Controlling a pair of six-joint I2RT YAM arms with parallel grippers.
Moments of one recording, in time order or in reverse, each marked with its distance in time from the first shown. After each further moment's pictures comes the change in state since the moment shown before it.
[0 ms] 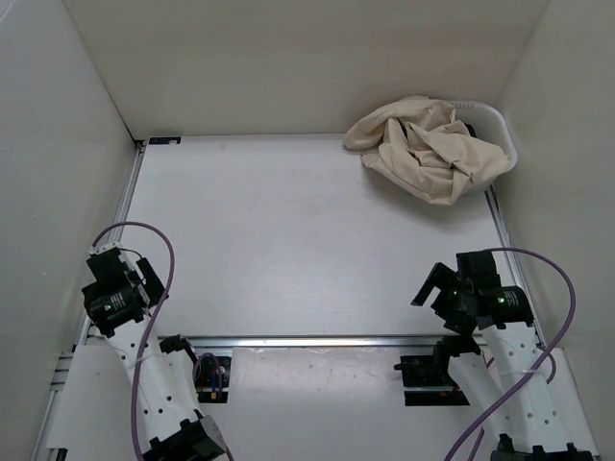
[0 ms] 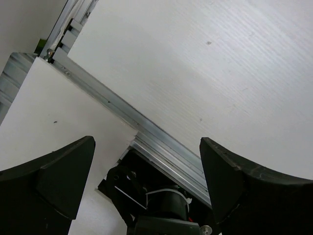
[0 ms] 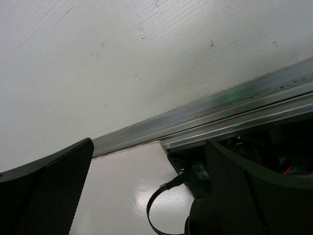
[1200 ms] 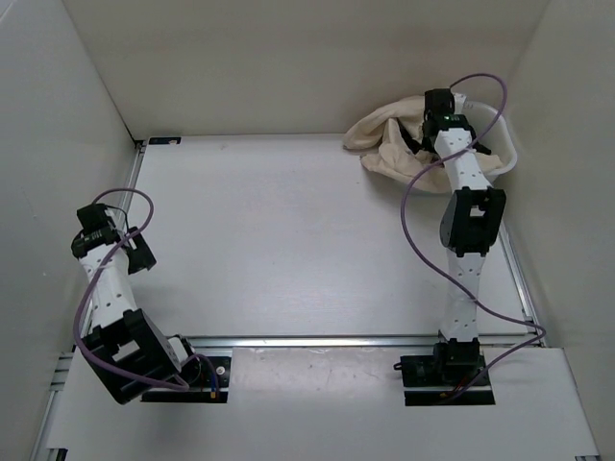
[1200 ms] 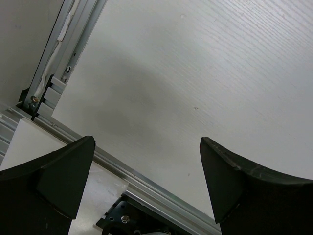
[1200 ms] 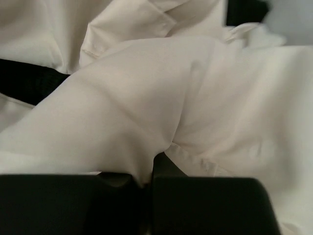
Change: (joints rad) left arm -0.002 0.587 0.153 0.277 0.042 0.000; right arm -0.069 1.799 1.630 0.443 0.473 -0.382
